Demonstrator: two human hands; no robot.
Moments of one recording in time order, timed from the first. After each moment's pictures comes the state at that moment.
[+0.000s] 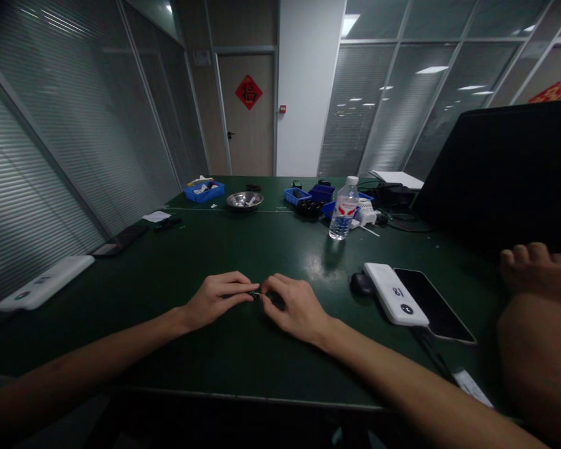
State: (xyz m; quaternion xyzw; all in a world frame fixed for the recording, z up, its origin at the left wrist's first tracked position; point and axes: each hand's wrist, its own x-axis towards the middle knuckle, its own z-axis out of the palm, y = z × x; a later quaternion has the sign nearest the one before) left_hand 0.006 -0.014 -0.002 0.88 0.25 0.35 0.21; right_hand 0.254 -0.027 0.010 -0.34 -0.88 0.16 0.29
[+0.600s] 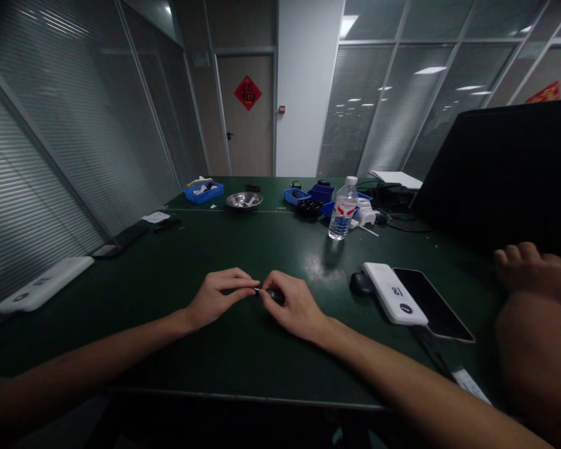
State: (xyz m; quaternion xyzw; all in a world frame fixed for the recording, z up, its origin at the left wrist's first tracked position) left_hand 0.018 -0.016 0.001 0.82 0.30 0.42 0.26; right_hand 0.252 -0.023 0.004 -0.34 -0.84 0.22 0.36
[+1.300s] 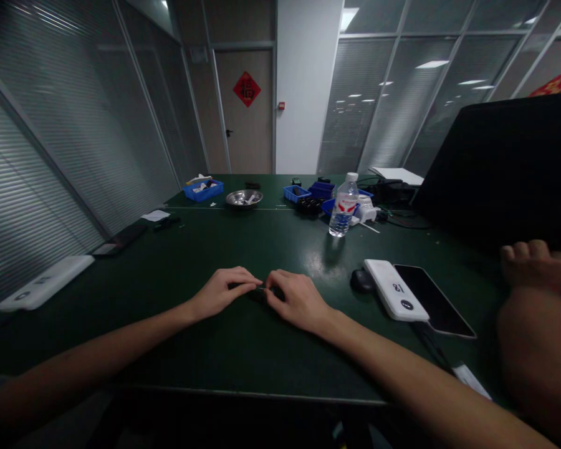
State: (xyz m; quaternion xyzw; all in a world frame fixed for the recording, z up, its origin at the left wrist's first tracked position) left_hand 0.013 -0.001 -0.004 0.84 0.33 0.32 0.29; right_hand 0.258 -0.014 0.006 -0.38 -0.88 0.16 0.23
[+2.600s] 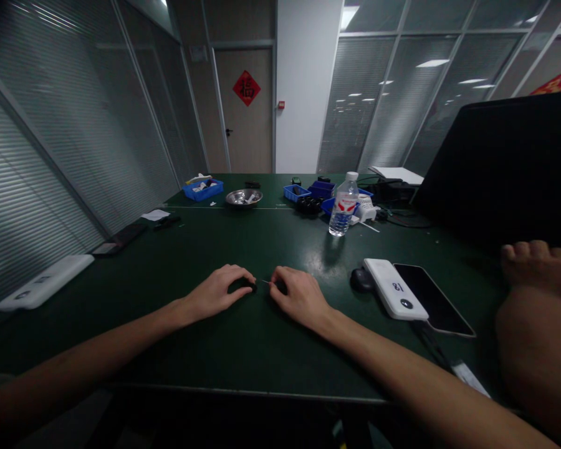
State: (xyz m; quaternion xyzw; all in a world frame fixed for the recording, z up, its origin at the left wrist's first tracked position) left_hand 0.002 -0.002 -0.003 0.88 0.37 0.23 0.19; right_hand 0.259 -0.011 0.001 -0.46 -0.84 0.15 0.24
